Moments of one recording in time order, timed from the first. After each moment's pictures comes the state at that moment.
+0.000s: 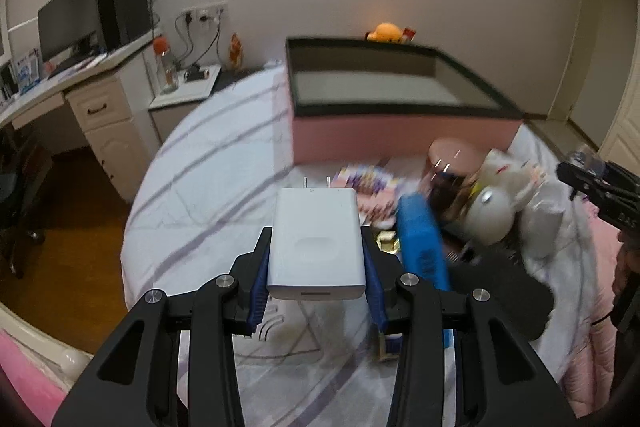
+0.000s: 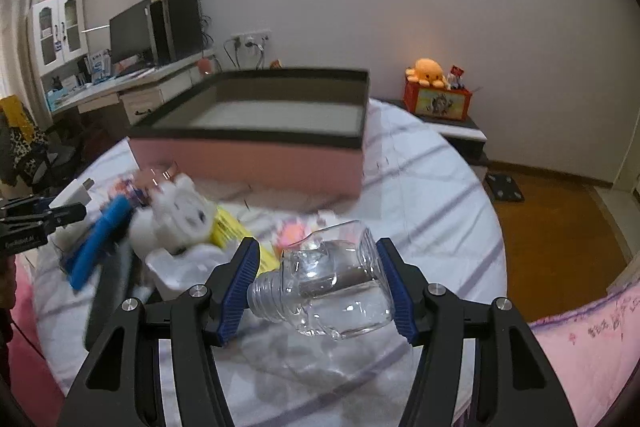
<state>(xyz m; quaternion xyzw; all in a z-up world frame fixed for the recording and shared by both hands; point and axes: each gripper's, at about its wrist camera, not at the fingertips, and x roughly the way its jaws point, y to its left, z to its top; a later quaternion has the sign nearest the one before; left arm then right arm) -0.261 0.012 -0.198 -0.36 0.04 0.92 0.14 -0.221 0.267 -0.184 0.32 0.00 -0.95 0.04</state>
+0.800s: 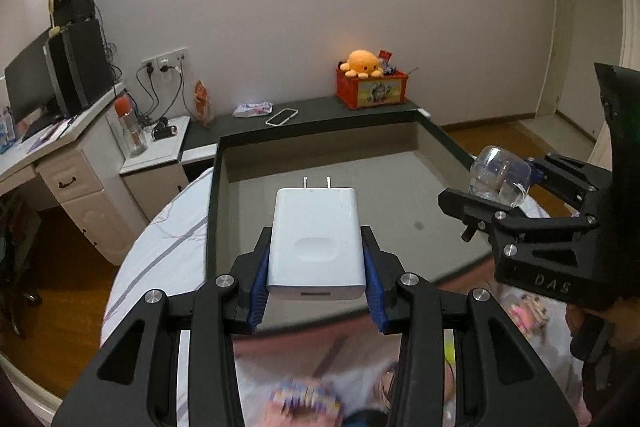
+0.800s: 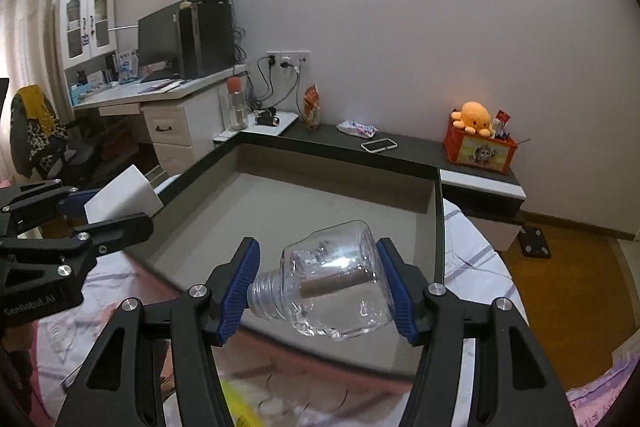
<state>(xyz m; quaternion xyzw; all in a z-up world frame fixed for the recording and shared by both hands) -0.390 0.104 -0.153 -0.33 0.08 0.93 0.18 -0.359 0.231 -0.142 0.30 0.03 -0.95 0.10</state>
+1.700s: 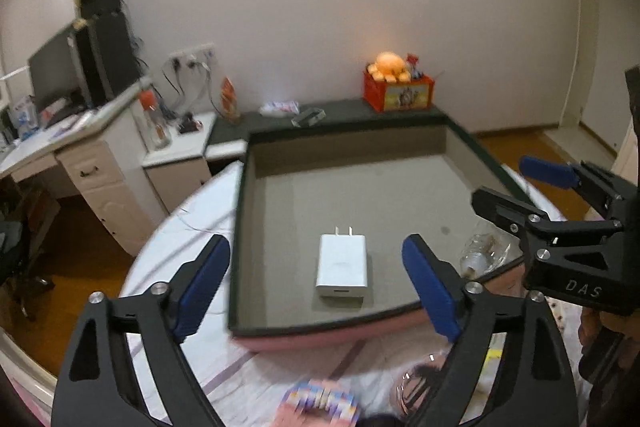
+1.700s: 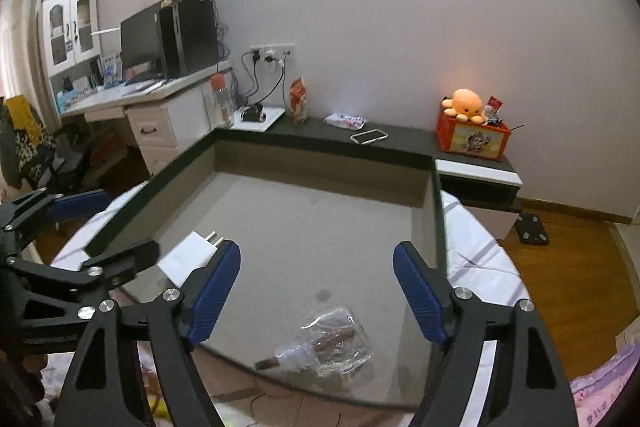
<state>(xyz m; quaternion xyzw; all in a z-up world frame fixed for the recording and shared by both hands) -0.371 0.088 -0.149 -0.30 0.07 0.94 0.12 -0.373 0.239 -0.148 0.31 0.01 -0.95 0.07</state>
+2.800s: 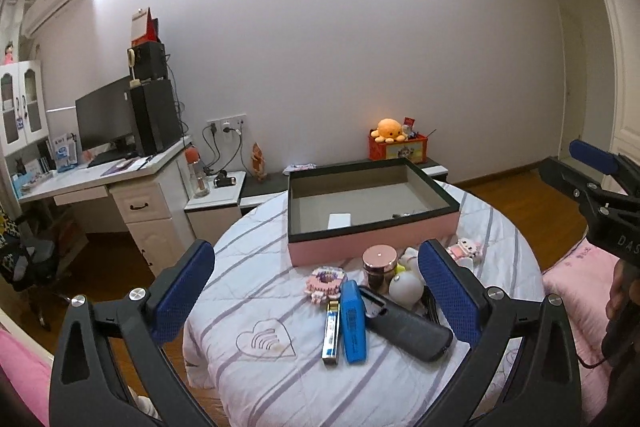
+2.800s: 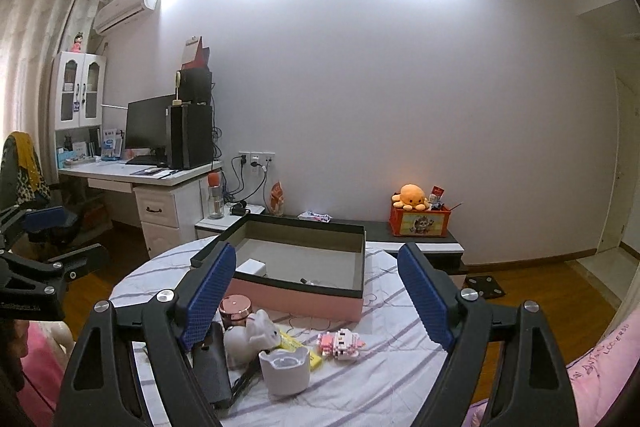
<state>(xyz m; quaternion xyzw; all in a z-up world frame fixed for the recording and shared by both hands) -0.140 0.030 -0.089 -0.18 0.07 0.97 0.10 -0.121 0.223 -0.064 0.12 0.02 -0.99 0.01</state>
